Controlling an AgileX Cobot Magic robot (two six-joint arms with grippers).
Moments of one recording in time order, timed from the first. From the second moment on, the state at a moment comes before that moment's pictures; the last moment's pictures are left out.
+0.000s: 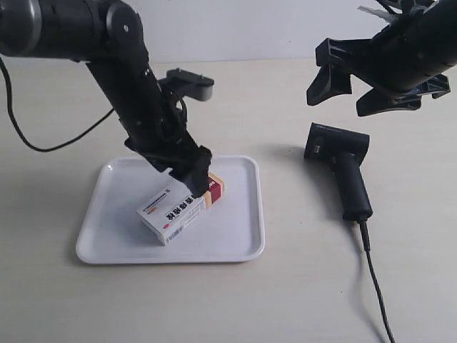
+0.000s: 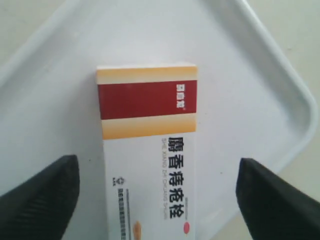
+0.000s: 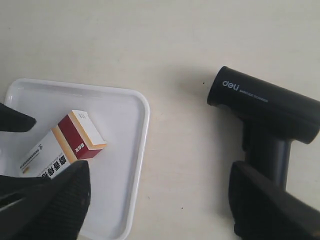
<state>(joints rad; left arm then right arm) -0.57 2.01 -1.42 -0.30 0.96 0.42 0.36 1.54 -1.06 0.50 0.74 -0.13</state>
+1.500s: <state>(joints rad) -0.30 1.09 -1.22 -0.55 0.78 0.43 0.36 0.69 -1.02 0.41 0.72 -0.28</state>
